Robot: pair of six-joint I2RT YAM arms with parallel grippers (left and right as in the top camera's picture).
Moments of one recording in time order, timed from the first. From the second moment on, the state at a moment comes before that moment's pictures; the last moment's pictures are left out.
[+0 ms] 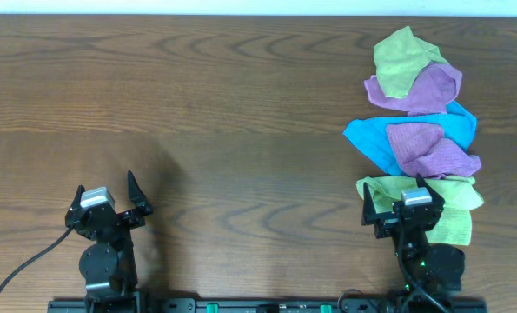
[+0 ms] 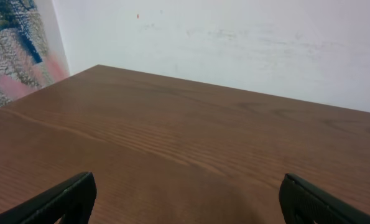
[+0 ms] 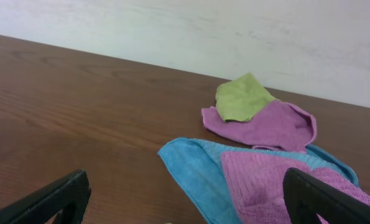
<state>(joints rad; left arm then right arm) 0.11 0.02 0.02 -0.10 -0.15 -0.09 0.00 0.01 0.06 -0.18 -0.12 -0.14</state>
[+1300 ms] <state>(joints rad) 0.11 0.02 0.02 -0.10 -0.15 -0.08 0.00 0.01 0.06 -0.16 -0.12 -0.14</state>
